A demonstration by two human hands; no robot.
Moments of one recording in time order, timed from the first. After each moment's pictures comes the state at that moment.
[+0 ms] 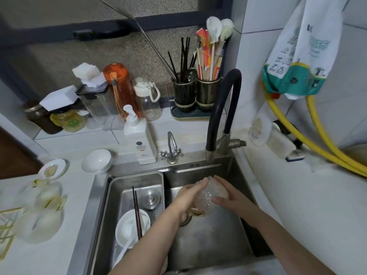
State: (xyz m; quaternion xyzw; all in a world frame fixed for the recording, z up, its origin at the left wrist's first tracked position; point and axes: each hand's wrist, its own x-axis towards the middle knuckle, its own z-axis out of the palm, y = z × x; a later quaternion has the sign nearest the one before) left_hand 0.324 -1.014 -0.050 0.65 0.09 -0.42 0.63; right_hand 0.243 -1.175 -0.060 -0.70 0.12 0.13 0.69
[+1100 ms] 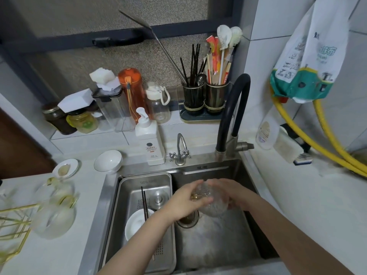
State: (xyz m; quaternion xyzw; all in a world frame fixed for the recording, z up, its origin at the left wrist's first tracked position) left_hand 0.331 -0.966 -0.035 0.85 -0.25 -0.28 0.37; right_hand 0.290 -1.147 -0.028 -0.74 0.26 0.23 0.58
